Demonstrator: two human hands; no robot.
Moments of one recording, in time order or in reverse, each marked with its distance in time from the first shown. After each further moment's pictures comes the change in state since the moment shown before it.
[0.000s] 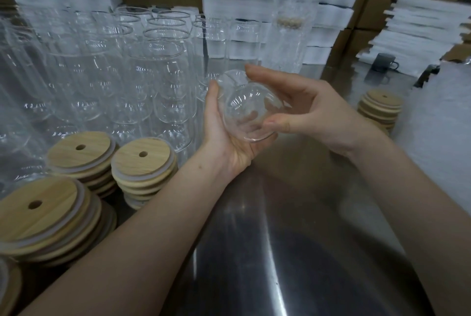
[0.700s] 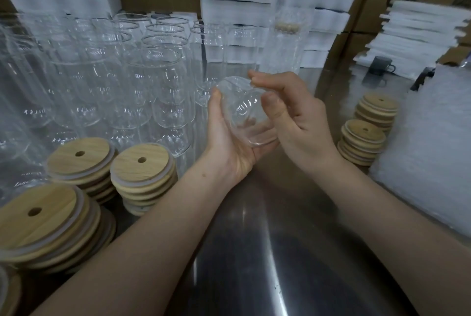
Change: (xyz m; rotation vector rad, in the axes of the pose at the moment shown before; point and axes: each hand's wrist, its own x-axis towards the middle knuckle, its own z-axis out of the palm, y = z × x) left_hand 0.003 -0.006 0.003 0.046 -0.043 0.032; right_hand 0.005 0.012 0.040 -0.305 0.505 -0.299
